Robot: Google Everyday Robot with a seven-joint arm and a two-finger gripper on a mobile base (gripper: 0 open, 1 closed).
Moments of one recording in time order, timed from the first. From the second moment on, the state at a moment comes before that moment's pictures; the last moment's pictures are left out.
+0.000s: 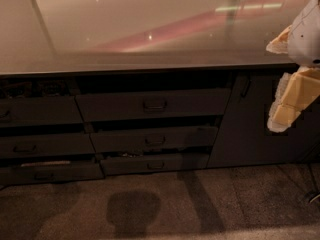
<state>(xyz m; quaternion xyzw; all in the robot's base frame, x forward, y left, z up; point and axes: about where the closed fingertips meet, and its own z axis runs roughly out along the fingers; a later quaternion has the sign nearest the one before) 0.438 -0.217 0.976 -0.60 0.78 -0.03 0.16</state>
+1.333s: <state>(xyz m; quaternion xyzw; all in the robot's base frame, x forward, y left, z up) 0.480 -0.173 0.950 -0.63 0.76 -0.02 0.14</state>
